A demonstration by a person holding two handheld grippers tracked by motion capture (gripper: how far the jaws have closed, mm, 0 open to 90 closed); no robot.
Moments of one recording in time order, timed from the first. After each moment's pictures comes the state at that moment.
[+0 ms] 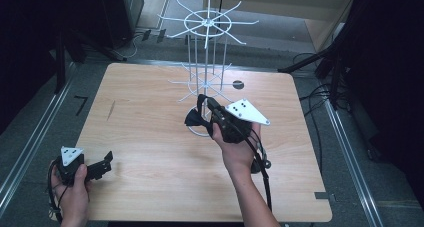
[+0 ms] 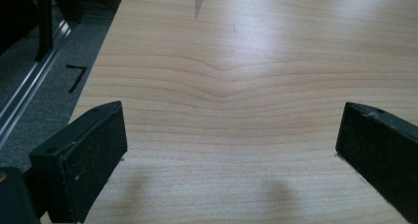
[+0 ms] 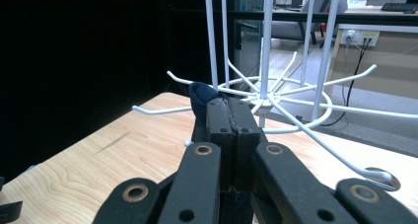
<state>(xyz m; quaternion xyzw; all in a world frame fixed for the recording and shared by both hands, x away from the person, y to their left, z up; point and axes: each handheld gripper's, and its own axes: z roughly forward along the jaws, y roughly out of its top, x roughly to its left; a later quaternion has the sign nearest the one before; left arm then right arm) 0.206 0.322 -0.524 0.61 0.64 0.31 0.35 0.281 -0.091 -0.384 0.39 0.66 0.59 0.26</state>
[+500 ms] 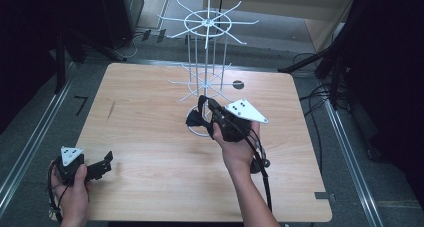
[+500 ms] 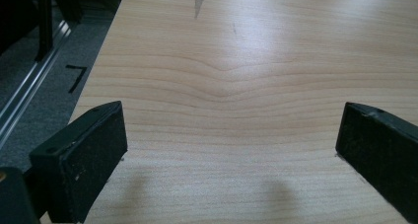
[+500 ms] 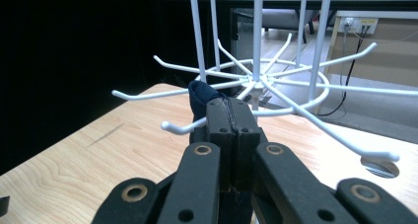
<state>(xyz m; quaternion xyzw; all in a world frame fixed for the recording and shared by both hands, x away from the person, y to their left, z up) 0.205 0.322 -0.524 0.61 0.64 0.31 0.35 0.289 -0.092 -0.396 0.40 0.66 0.58 0.26</state>
